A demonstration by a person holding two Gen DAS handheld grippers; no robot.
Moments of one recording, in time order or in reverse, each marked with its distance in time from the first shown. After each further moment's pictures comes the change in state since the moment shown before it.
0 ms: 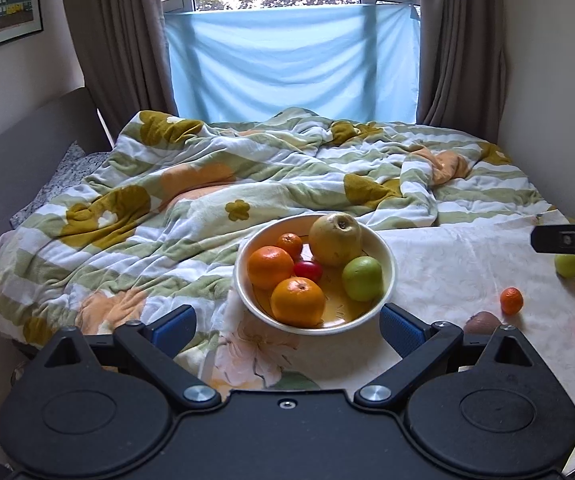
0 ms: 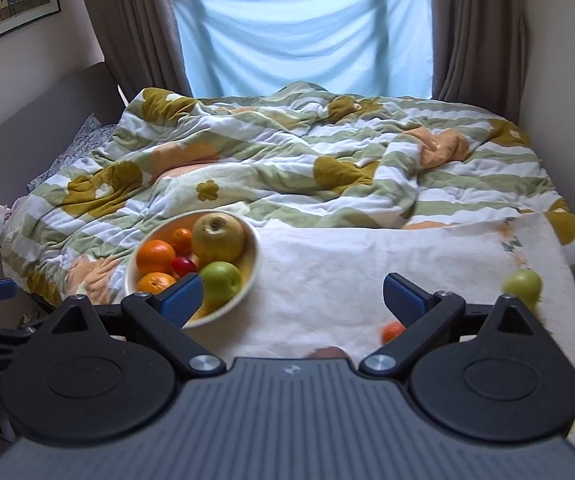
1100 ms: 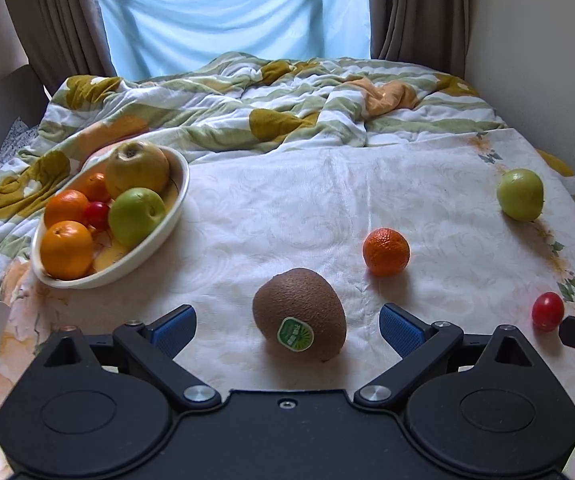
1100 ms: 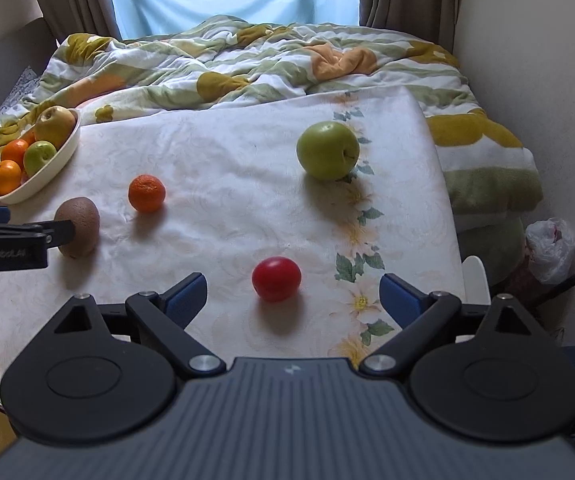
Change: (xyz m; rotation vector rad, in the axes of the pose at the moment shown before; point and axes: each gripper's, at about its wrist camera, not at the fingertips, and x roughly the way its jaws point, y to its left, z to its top) left arm 0.101 -0.205 -0.035 0.054 0.154 -0.031; right arm 0.012 -0.211 -0.108 0.019 0.164 -0.108
